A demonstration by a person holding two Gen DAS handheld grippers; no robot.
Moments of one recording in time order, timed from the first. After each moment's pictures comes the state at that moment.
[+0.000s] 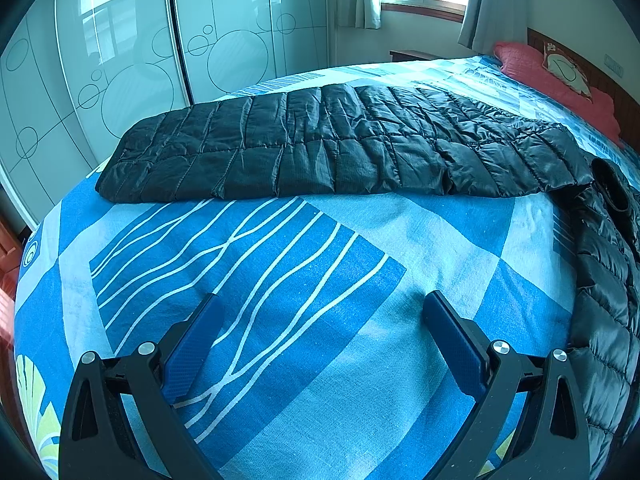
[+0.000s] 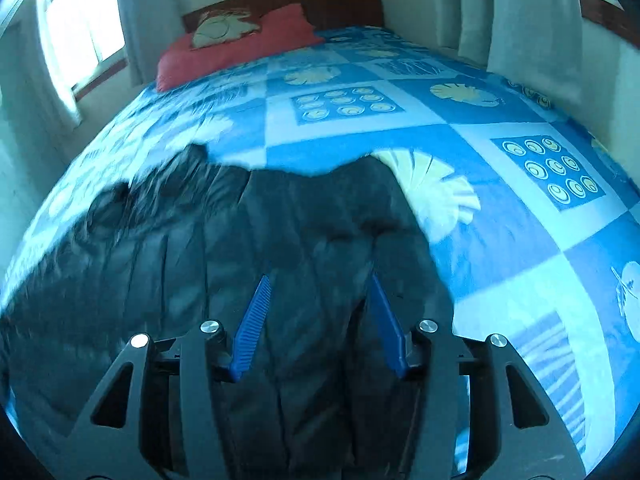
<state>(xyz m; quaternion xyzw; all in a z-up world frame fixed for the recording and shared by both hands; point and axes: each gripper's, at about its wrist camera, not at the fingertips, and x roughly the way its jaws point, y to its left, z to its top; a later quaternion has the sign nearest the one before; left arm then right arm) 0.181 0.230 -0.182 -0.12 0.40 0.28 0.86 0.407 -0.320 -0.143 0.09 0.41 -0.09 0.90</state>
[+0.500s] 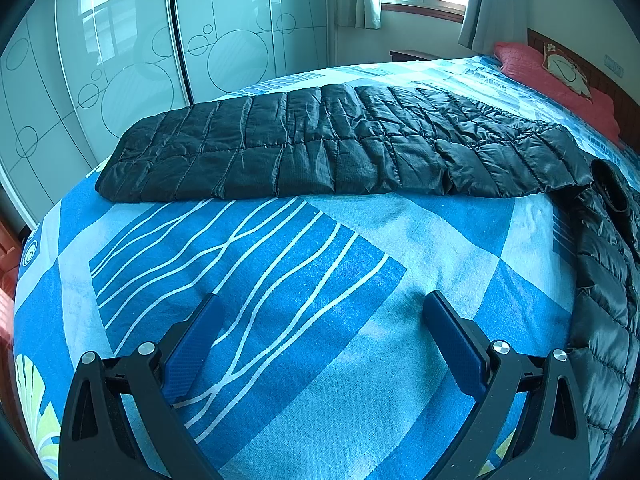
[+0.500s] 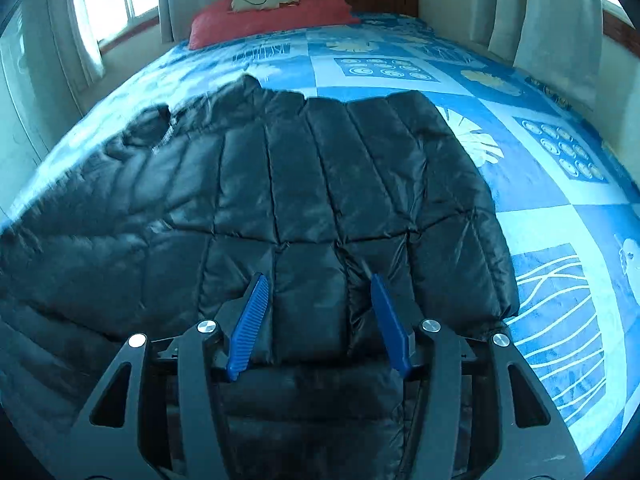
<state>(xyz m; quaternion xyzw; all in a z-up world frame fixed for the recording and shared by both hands) 0.181 0.231 -0.182 -0.12 0.40 0.28 0.86 0.363 -0.271 -0.159 0.04 0.41 -0.06 0.91</state>
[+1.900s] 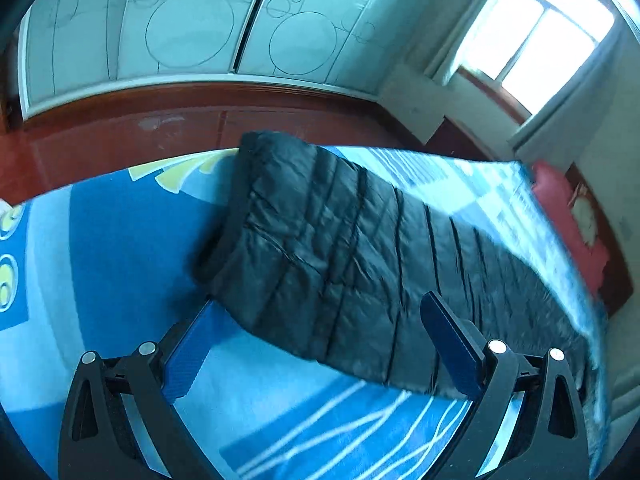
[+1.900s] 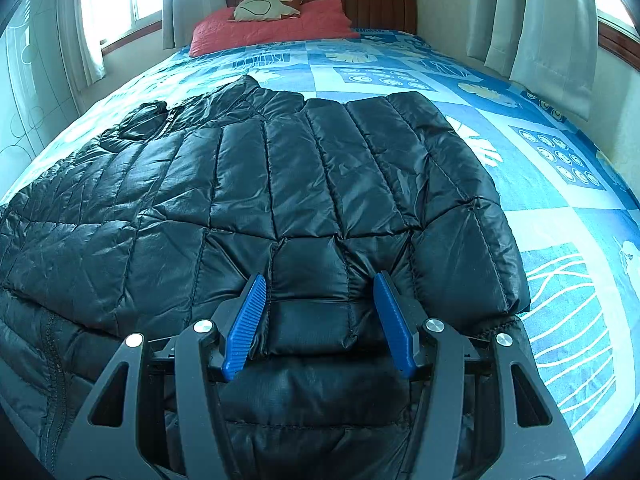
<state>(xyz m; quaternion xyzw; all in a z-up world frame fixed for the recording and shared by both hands) 0.149 0.441 -0.159 -0.36 0.30 0.28 0.84 0.357 -0.269 -0.167 0.04 0.39 -0.06 0.92</state>
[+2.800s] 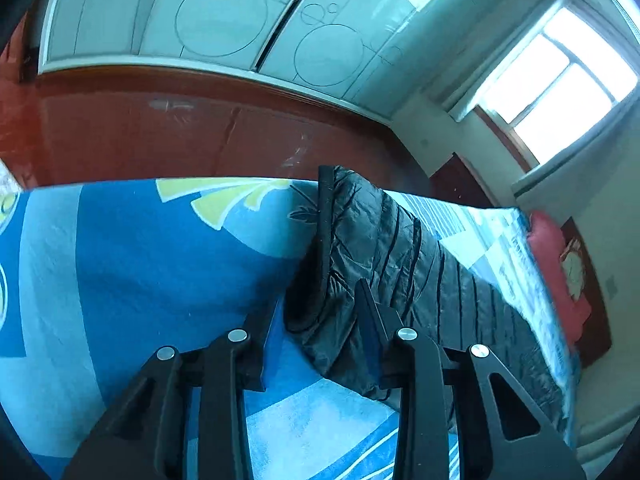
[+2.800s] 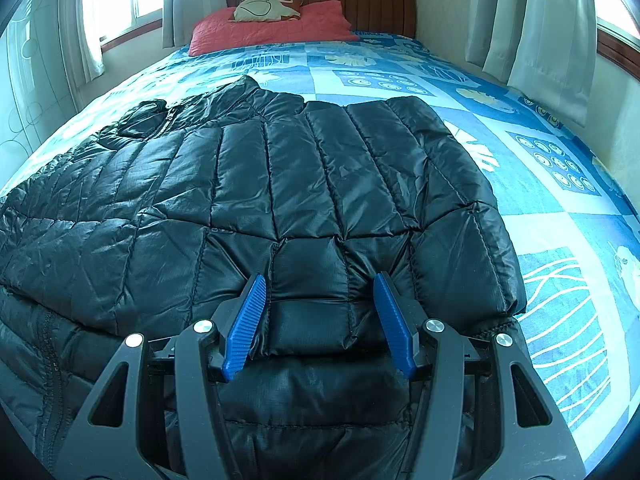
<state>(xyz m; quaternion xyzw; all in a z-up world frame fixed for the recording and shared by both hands) 0.129 0.476 -0.161 -0.40 0.26 0.30 0.83 0.357 -0.267 -0.167 0.03 0.39 -0.06 0.92</state>
